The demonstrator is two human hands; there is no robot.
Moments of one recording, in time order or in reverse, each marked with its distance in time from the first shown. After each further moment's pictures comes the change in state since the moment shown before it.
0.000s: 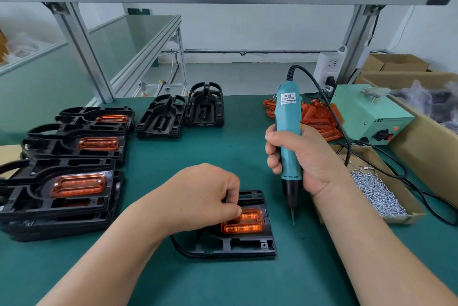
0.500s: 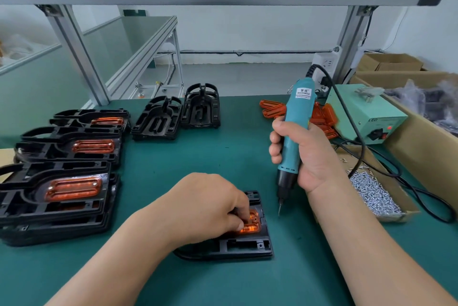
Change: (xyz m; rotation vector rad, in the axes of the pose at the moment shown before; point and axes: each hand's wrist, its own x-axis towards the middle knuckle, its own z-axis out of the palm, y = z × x) left_hand 0.002 0.012 0.010 0.185 -0.058 0.125; right_hand 0.003 -0.001 -0.003 0.192 0.120 -0.043
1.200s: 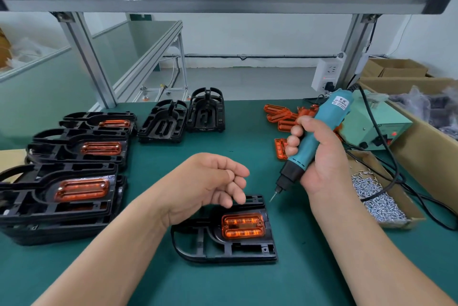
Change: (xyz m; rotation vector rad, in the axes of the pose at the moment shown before) left_hand 0.001 -0.017 -0.012 -1.502 0.113 -0.295; right_hand 0.003 -0.001 0.003 0.343 0.210 -0.050
